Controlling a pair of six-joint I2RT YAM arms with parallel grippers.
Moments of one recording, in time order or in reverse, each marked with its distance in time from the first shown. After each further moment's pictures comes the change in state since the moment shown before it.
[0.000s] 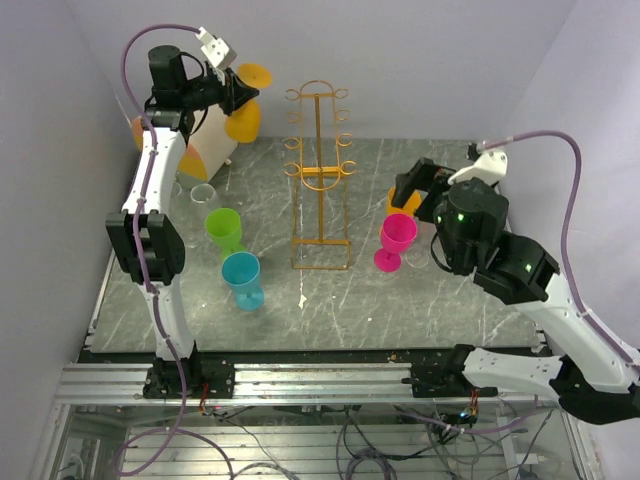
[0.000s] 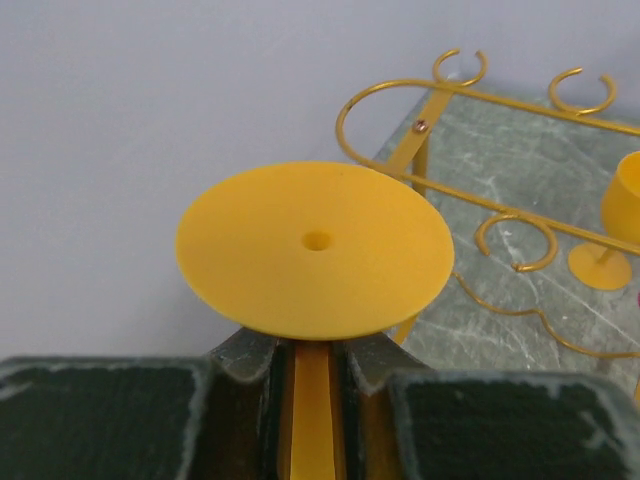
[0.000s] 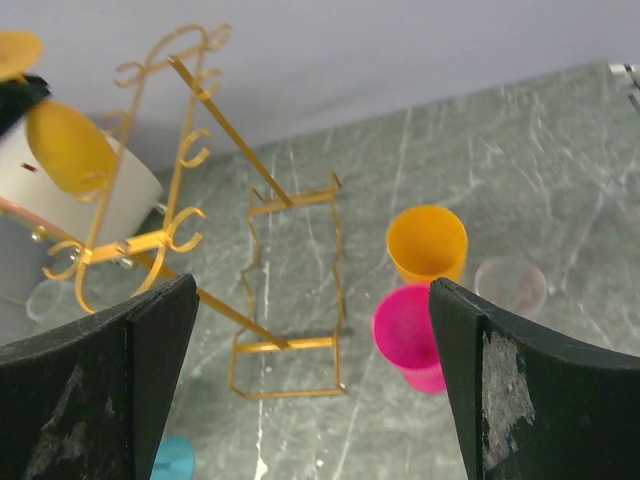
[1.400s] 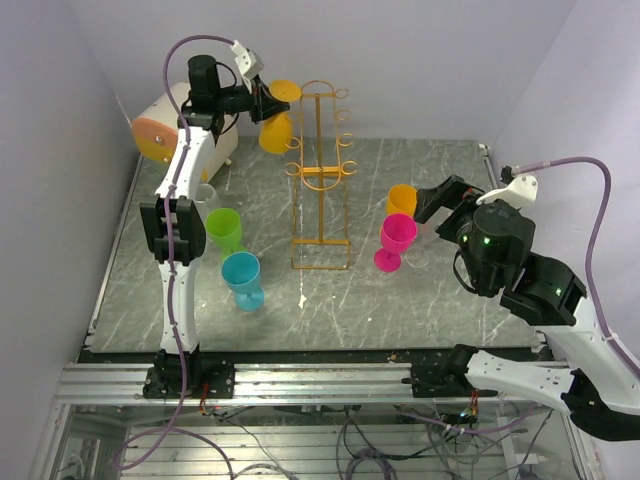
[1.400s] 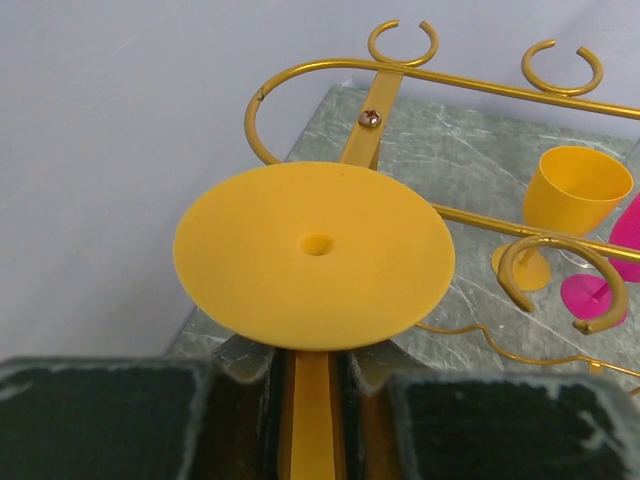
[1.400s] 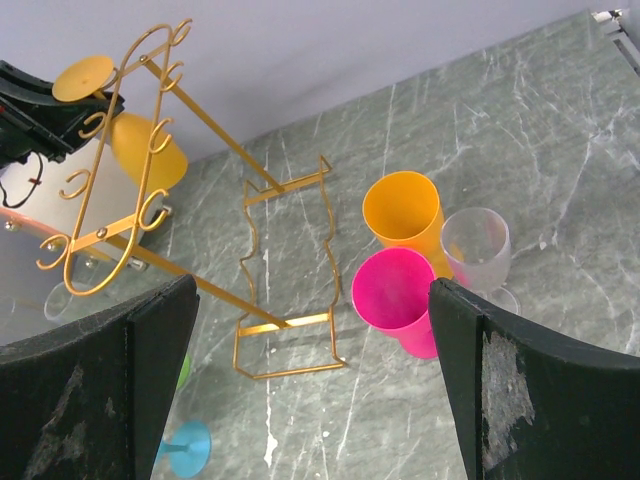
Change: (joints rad) left arm -0.079 0.304 0.233 0.120 0.210 -0.167; right arm 0.000 -0.171 -0.111 -0.137 0.026 0.170
